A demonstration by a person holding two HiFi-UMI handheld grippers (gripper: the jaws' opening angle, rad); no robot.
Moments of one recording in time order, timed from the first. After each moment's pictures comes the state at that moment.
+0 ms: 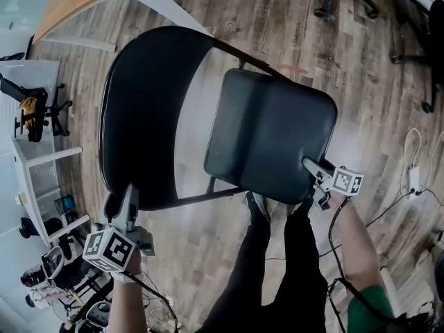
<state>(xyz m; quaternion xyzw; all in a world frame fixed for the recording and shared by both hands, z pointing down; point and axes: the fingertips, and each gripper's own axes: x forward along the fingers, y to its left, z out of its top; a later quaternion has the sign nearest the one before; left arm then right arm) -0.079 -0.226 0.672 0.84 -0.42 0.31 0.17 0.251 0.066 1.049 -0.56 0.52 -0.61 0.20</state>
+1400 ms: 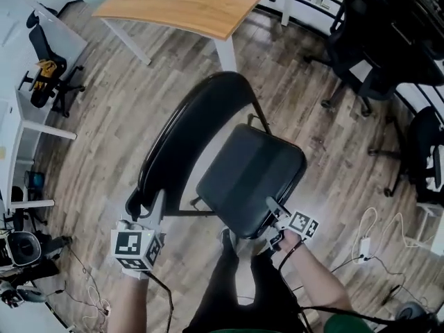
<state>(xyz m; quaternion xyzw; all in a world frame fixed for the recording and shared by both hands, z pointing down) -0.099 -0.237 0.537 0.86 -0.43 0.28 0.07 0.161 -0.055 0.831 -0.55 0.50 -0.63 0.22</state>
